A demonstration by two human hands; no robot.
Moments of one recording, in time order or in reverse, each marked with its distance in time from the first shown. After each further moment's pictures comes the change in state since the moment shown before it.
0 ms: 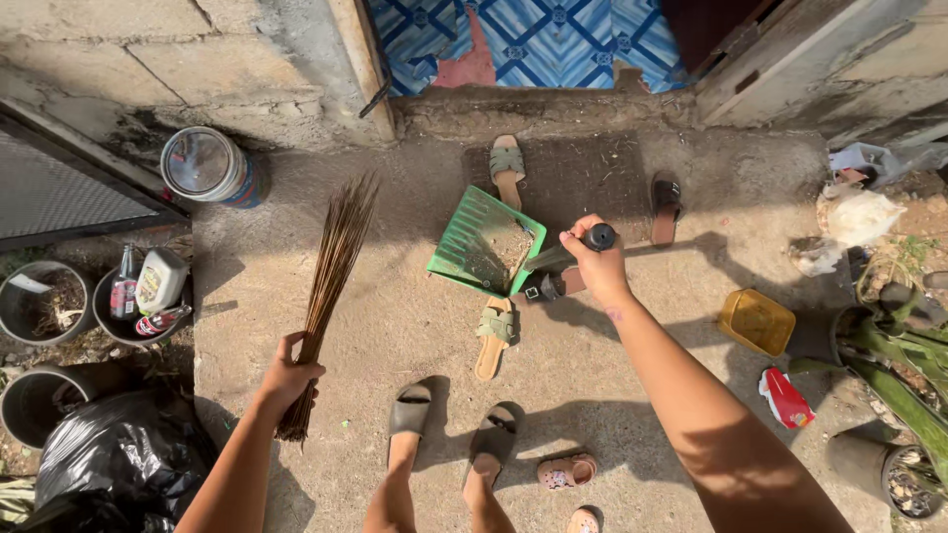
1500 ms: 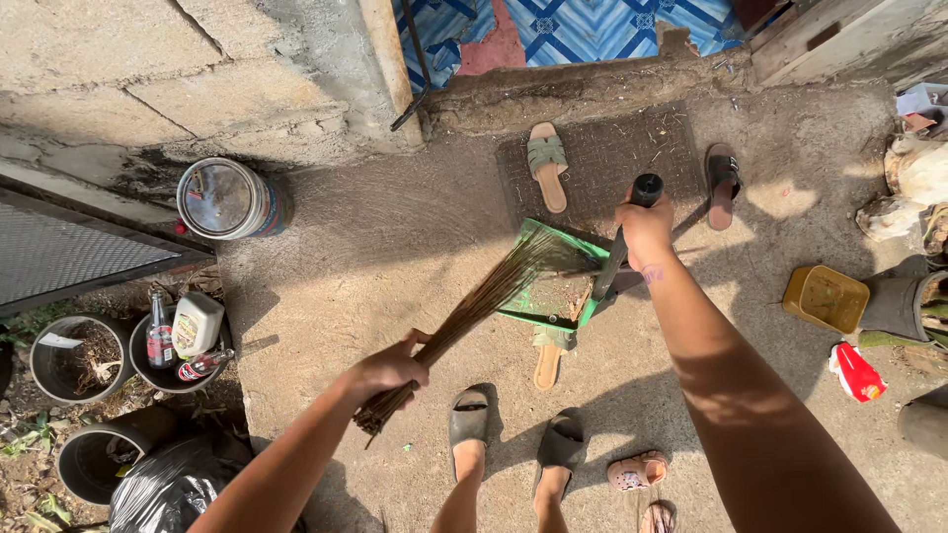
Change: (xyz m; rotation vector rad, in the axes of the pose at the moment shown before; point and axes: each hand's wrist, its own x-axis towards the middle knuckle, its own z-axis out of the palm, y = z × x) left_hand 0.011 0.177 0.031 0.504 -0.677 -0.264; right_hand 0.095 0.082 0.061 0.128 0.351 0.301
